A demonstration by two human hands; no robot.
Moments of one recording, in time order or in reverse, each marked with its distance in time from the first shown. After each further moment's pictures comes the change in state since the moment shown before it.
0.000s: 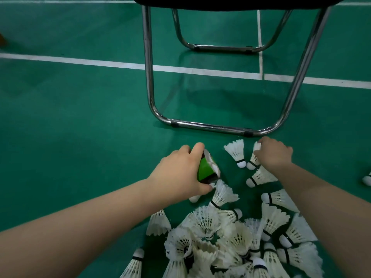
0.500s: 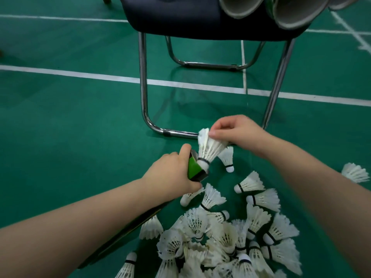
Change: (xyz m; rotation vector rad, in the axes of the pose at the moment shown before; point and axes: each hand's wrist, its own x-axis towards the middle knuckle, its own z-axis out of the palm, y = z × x) left_hand -0.009 0.008 -0.015 -0.081 0.037 -0.017; right_hand -0.080 -0.065 -0.137 0.846 -0.364 -0.508
